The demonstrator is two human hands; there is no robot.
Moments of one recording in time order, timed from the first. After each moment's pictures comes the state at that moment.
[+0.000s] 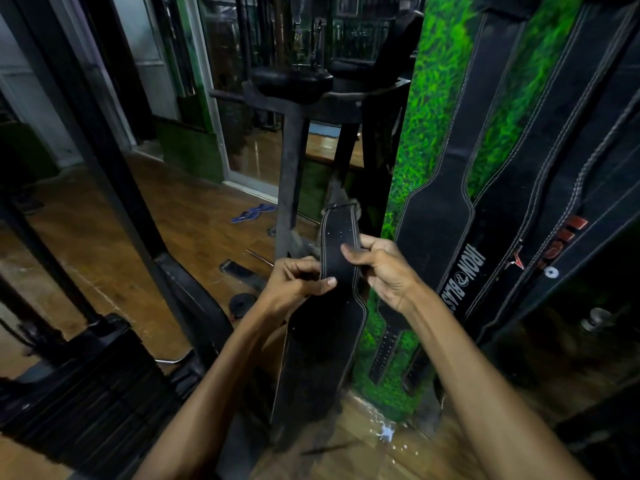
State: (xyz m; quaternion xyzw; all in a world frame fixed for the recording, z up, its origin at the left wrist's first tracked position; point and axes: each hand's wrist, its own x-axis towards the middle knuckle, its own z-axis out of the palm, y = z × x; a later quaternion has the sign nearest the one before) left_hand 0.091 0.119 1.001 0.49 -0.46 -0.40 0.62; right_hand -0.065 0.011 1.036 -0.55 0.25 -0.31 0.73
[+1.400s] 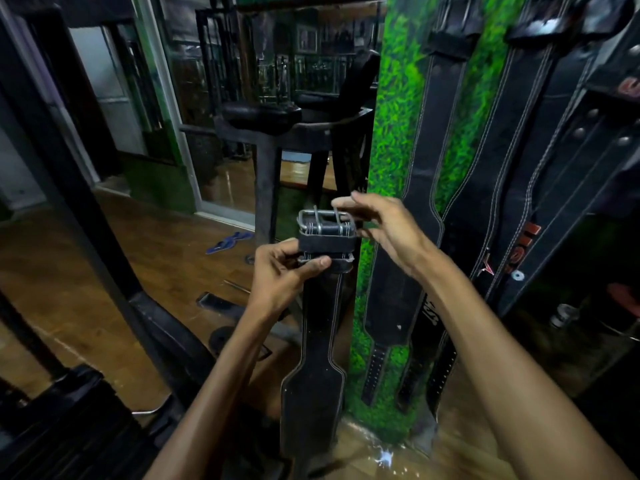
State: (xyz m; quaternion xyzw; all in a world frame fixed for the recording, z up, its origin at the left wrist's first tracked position) left_hand 0.089 0.101 1.062 0.46 -0.54 -0.22 0.67; right_hand -0.084 0.012 1.141 -0.69 0.28 -0.38 0.55
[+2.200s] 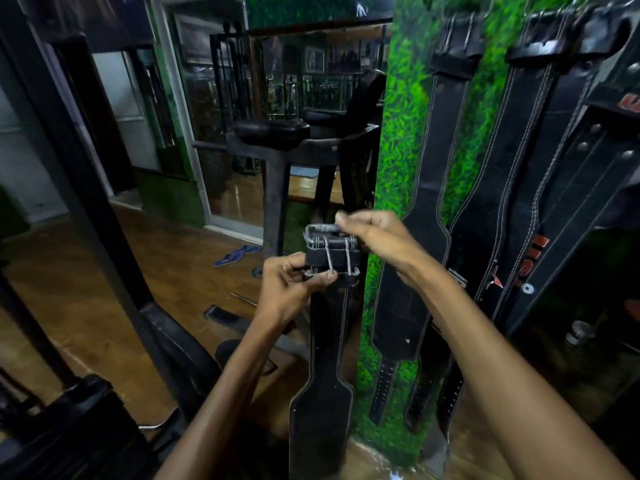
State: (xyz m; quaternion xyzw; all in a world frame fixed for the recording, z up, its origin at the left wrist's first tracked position) left_hand 0.090 0.108 1.059 0.46 -0.55 -0.22 0.66; right_hand -0.070 0.015 1.138 -0.74 0.32 -0.36 0.46
